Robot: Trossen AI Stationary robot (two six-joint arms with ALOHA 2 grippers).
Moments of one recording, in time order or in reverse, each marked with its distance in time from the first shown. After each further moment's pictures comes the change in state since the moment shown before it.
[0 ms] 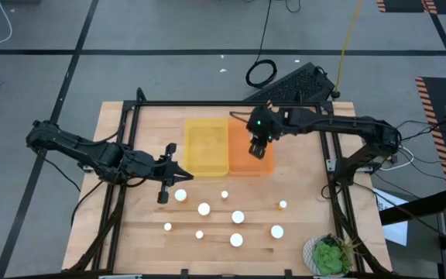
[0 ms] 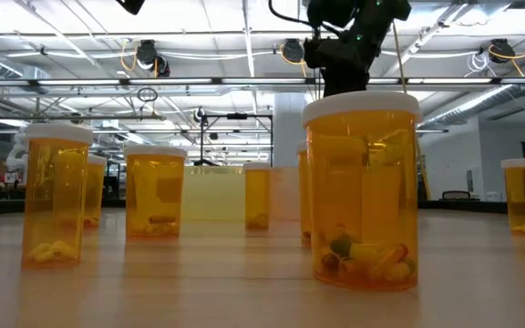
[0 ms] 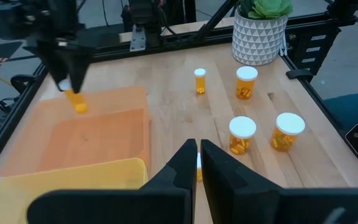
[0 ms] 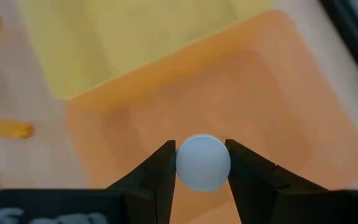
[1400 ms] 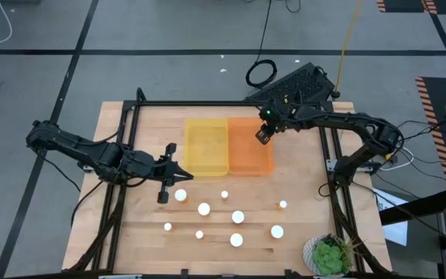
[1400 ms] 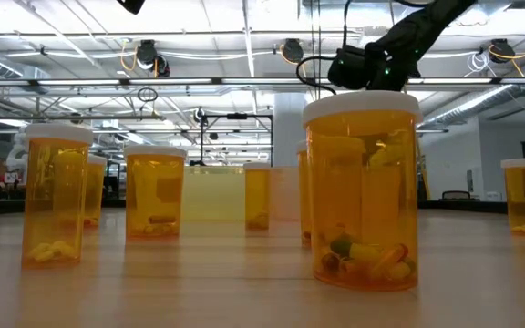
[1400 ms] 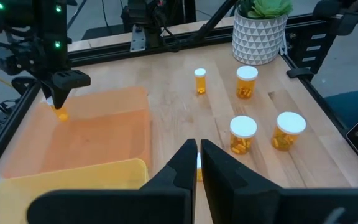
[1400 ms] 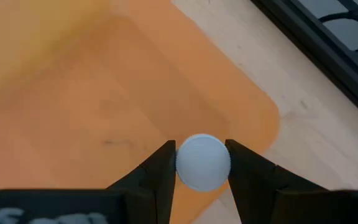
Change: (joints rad) left arm 0.000 0.000 0.000 0.000 -0.001 0.010; right arm -0.237 0.005 -0.319 0.337 0.088 0.018
